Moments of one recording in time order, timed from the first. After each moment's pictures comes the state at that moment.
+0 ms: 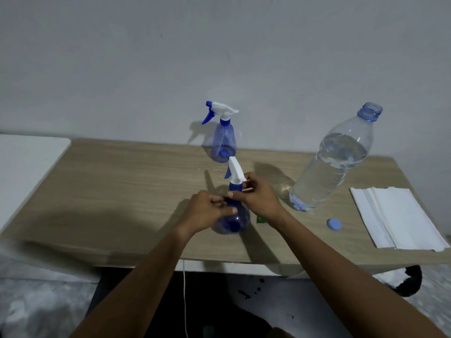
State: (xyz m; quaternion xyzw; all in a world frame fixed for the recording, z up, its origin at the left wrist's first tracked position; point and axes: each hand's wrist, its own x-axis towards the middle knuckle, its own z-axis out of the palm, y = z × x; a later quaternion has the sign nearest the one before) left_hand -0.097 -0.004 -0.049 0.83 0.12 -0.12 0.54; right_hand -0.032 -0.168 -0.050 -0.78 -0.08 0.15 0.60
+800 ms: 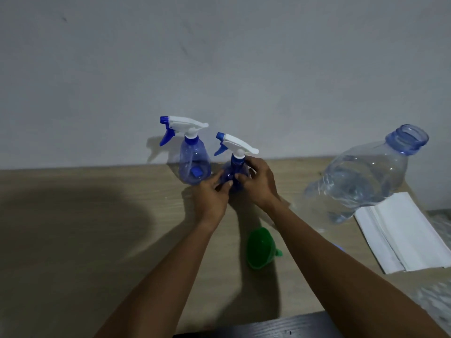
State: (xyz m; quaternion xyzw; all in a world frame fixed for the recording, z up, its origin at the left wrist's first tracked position) left_hand 0.071 -0.062 -0.098 0.82 0.15 0.10 0.55; right_hand 0.117 -0.183 -0.088 -0.86 0.01 0.01 0.52
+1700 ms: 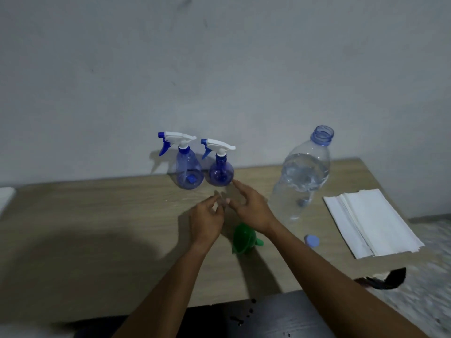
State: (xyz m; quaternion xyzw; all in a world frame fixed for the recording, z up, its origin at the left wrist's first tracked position) left_hand -0.007 -0.087 -0.070 0.85 0.16 0.08 0.49; right_hand 0.023 -0.218 -0.033 -0.85 -0.09 0.11 0.50
